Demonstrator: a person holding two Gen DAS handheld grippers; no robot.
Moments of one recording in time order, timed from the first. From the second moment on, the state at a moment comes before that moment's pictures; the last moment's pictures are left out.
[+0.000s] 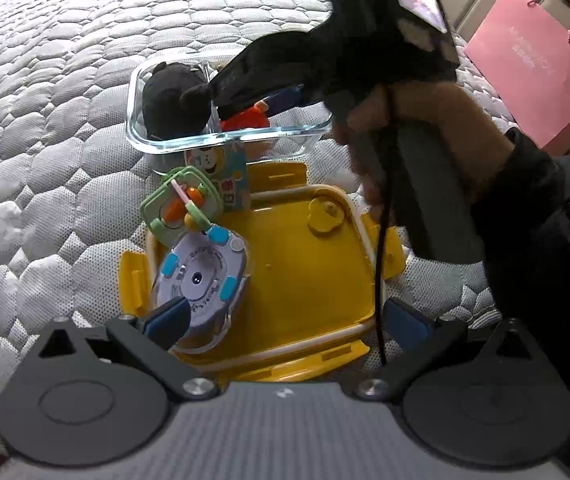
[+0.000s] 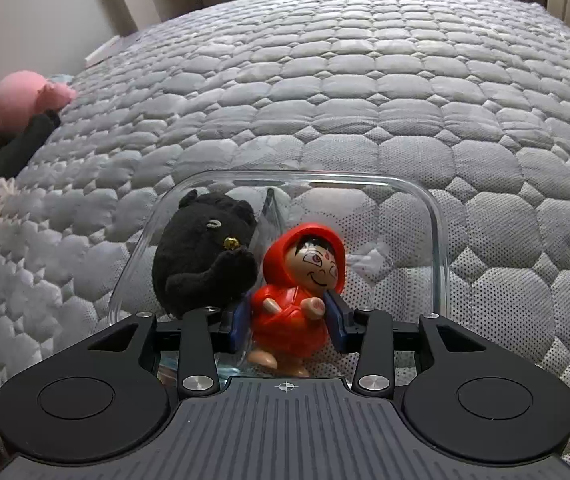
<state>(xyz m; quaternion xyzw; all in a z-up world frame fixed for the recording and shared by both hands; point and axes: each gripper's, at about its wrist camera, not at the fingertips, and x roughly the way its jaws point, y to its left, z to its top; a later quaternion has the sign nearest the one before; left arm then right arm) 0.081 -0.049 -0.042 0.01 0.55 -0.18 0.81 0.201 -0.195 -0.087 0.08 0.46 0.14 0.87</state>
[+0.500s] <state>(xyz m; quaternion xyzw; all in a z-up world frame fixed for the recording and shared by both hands) 0.079 -0.043 -0.044 0.00 0.56 -0.18 0.81 0.209 -0.217 -0.081 0.13 0.44 0.10 0.88</state>
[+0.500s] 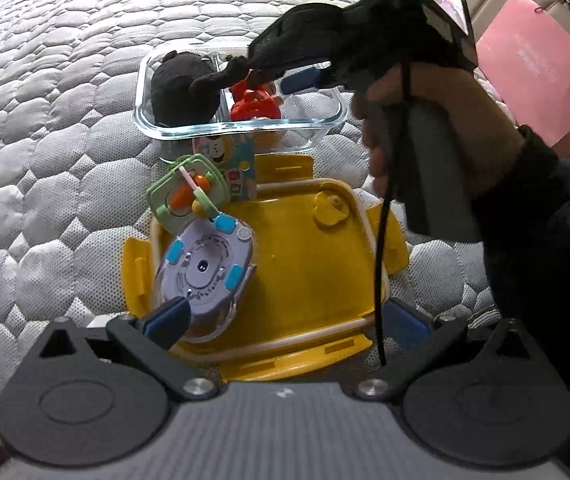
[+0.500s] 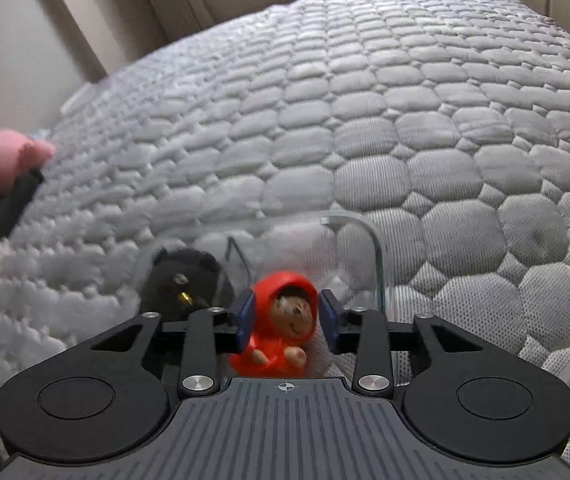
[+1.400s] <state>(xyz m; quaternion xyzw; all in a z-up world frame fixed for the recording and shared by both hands) 0.031 -0.004 -0.021 -0.07 0.54 -0.27 0.79 0.102 -0.218 -0.040 0.15 0.46 0.16 0.86</state>
